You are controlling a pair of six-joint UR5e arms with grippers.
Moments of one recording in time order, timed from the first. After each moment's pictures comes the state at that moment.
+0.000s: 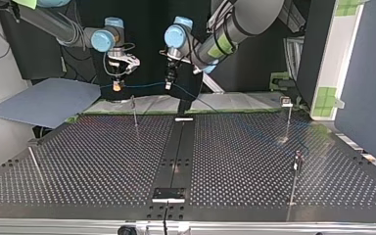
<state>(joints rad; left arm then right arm) -0.74 -2.46 -1.65 -2.29 -1.98 -1.69 1.89 -0.74 1.93 -0.98 1.63 1.73</state>
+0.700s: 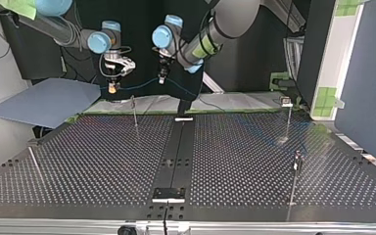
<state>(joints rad) -0.80 -2.60 -1.48 -2.43 -2.04 -1.71 1.84 -0.69 1.90 -1.04 1.60 1.74</state>
